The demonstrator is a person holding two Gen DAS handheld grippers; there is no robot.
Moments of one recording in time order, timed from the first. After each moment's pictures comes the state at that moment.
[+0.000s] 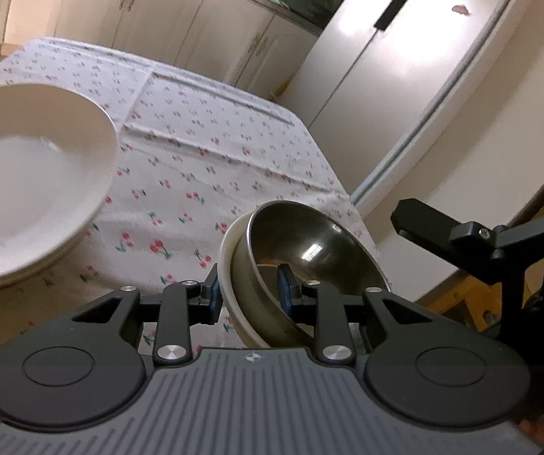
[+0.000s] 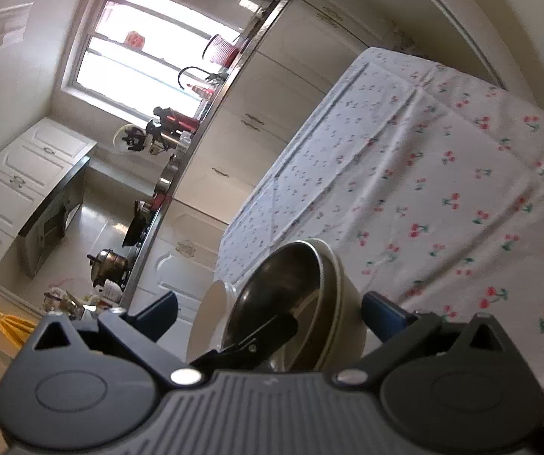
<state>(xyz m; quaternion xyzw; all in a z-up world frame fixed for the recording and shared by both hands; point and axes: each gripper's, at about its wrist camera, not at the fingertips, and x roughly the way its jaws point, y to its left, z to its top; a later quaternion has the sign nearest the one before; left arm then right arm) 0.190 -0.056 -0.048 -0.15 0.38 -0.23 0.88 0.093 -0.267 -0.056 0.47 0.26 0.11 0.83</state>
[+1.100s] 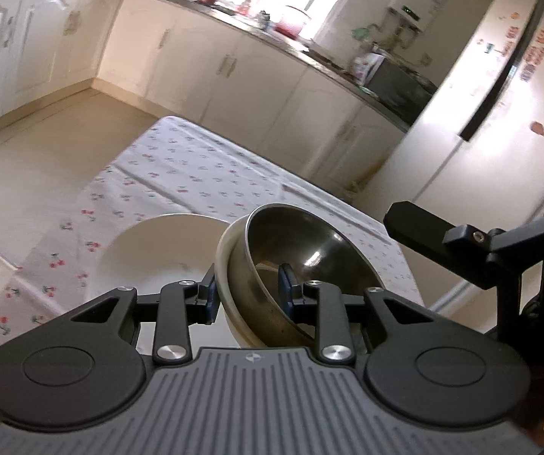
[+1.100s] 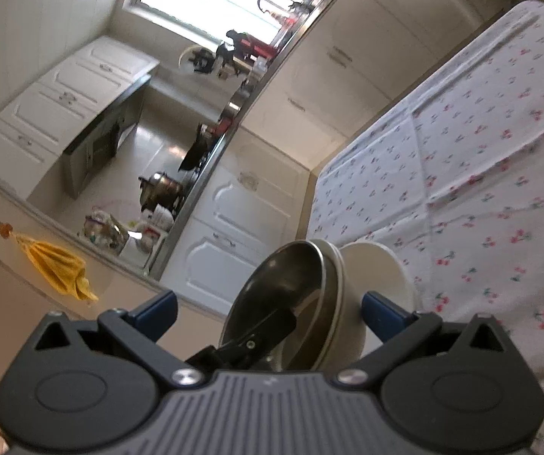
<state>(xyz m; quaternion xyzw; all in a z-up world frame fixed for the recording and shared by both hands) 0.220 0.039 -0.011 -0.21 0.32 -0.08 0.92 0.203 -0.144 -0.016 0.41 0.30 0.26 0.82</state>
